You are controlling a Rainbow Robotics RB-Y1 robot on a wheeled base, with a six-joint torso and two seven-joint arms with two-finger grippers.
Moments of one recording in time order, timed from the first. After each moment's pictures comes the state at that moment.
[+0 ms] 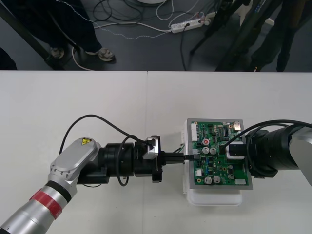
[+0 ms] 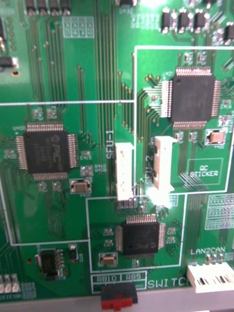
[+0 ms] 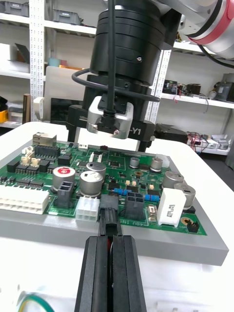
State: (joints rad) right arm -0.08 -0.64 0.15 -2.14 2.51 -1.57 -0.50; left arm -0.31 0.30 -0.46 -1.23 -1.07 -1.14 -0.42
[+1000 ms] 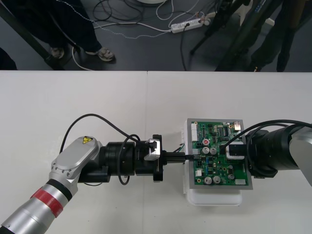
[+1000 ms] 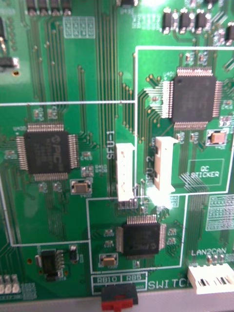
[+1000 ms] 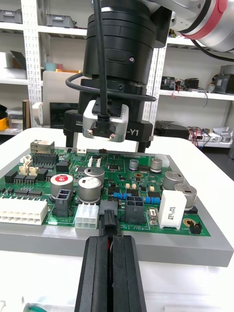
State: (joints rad) right arm -0.08 -0.64 0.15 -2.14 2.51 -1.57 -0.50; left arm -0.32 0.30 -0.47 -1.23 -1.07 -1.14 -0.48
